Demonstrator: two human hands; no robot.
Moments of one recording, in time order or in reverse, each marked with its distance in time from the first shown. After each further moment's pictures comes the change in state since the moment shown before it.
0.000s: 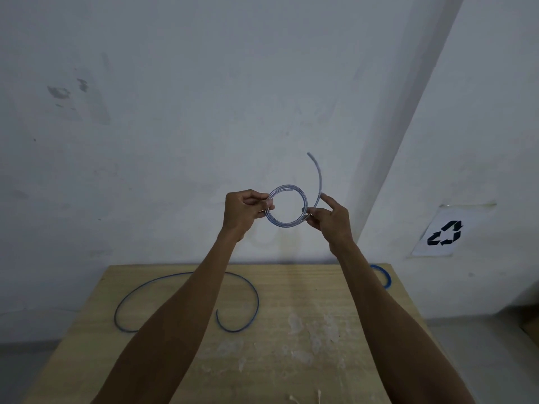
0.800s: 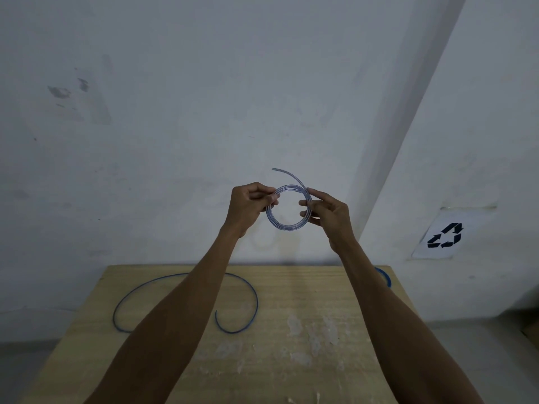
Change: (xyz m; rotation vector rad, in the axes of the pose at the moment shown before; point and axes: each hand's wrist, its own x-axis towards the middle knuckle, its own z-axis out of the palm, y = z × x) left_hand 0.006 0.013 0.008 0.018 -0.078 0.087; right_hand 0.000 -0.014 -0.002 -0.006 -0.161 -0.104
